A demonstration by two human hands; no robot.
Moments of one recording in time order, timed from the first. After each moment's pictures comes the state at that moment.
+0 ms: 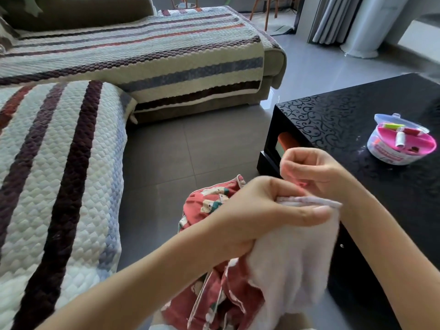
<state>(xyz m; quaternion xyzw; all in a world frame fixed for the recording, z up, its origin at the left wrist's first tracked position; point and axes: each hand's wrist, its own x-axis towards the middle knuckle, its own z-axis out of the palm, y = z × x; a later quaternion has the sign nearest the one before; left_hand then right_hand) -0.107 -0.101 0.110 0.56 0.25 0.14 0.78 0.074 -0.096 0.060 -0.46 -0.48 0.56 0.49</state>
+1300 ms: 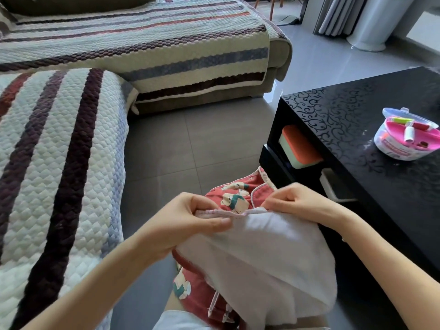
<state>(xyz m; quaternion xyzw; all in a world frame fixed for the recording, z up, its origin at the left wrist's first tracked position) -0.198 -0.070 0.053 0.62 0.42 0.14 0.65 0.066 -0.107 0.001 -0.62 -0.62 0.43 0.20</state>
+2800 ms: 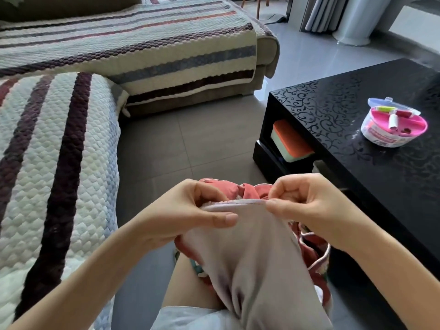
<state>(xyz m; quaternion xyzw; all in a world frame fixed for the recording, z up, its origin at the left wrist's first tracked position) -0.189 -0.070 0.062 0.66 0.33 0.11 0.66 0.019 -0.165 0.063 -0.55 -0.53 0.46 0.44</state>
